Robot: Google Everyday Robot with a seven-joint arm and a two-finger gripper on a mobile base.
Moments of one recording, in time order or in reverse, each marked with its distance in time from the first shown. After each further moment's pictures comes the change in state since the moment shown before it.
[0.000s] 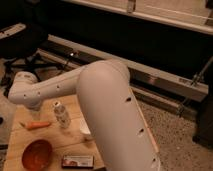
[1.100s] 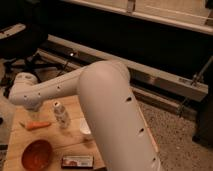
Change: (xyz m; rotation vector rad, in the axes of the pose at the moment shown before) arm -0.022 0.011 0.004 -0.016 -0.070 -0.085
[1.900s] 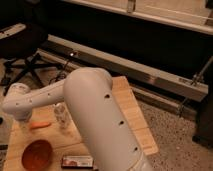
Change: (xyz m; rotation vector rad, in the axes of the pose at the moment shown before) arm -0.050 0.053 0.061 -0.133 -0.070 -0.060
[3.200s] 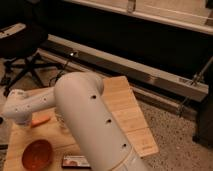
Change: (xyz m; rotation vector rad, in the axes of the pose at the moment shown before) arm -0.007 0.000 0.021 0.009 0.026 -0.001
